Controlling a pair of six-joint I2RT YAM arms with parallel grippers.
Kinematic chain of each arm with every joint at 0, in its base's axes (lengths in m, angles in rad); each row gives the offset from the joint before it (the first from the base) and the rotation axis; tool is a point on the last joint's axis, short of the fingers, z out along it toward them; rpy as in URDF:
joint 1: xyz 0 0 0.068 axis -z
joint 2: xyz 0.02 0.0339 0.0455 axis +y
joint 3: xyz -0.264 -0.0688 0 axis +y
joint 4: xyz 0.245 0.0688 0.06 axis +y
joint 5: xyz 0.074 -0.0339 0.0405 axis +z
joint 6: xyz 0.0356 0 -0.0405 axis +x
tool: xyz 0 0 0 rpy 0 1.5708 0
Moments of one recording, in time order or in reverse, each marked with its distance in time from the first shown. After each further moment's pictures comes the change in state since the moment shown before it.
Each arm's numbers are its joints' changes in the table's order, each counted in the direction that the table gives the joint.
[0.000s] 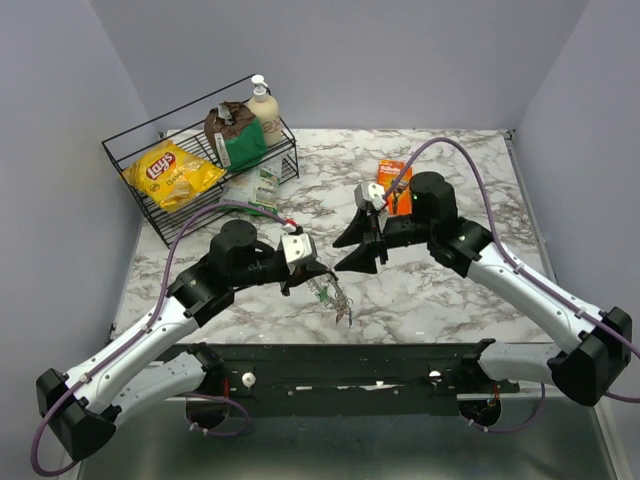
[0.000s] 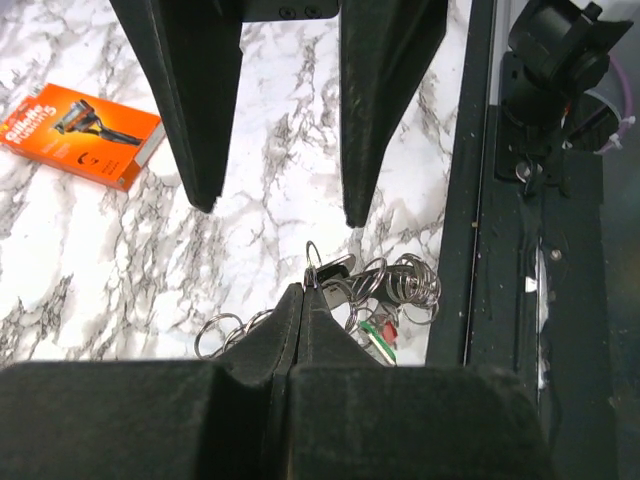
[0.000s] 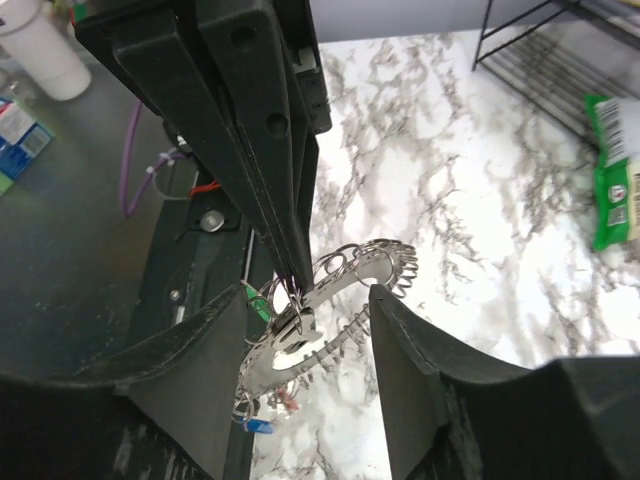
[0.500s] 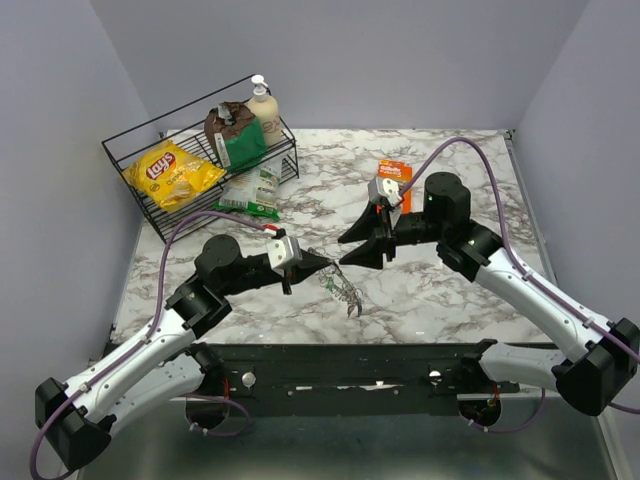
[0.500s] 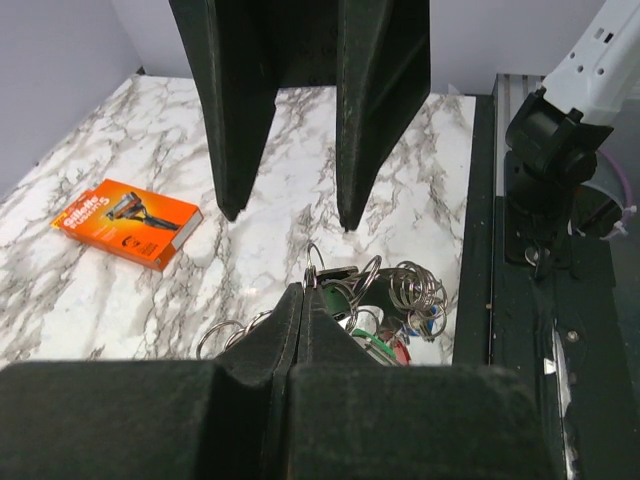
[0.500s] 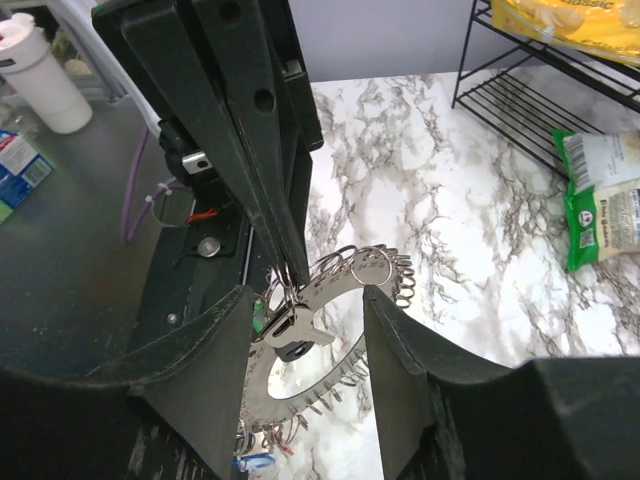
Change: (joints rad) left arm 0.000 -0.093 0.154 -0.349 0.012 -0.108; right arm 0.039 -0.072 0.046 -0.115 0.010 0.078
